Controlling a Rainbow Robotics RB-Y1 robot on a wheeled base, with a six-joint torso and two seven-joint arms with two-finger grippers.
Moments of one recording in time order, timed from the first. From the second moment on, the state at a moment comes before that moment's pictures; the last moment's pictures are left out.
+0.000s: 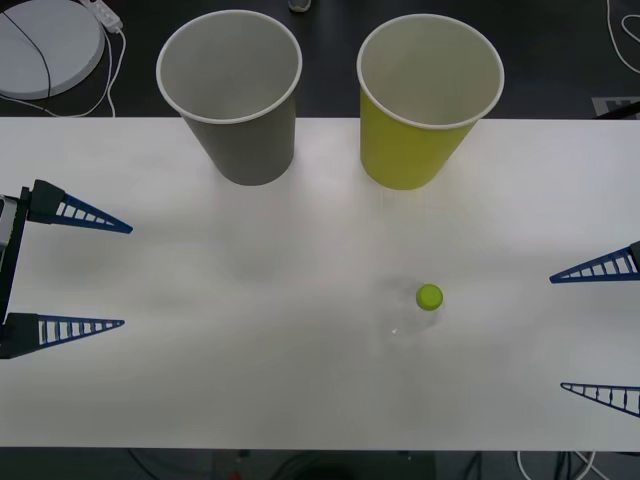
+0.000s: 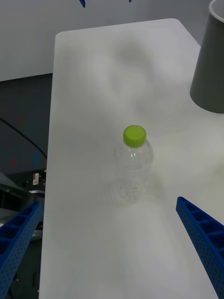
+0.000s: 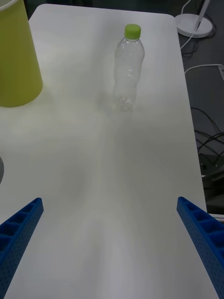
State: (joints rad) right arm 0.51 -1.21 -0.37 -2.06 0.94 -1.15 0.09; left arm 0.10 1.29 0.11 -1.92 -1.02 -1.16 0.06
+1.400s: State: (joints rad) right arm 0.50 -1.09 -0.34 -1.97 0.92 -1.08 0.20; left arm 0.10 1.29 0.11 -1.92 -1.02 -1.16 0.06
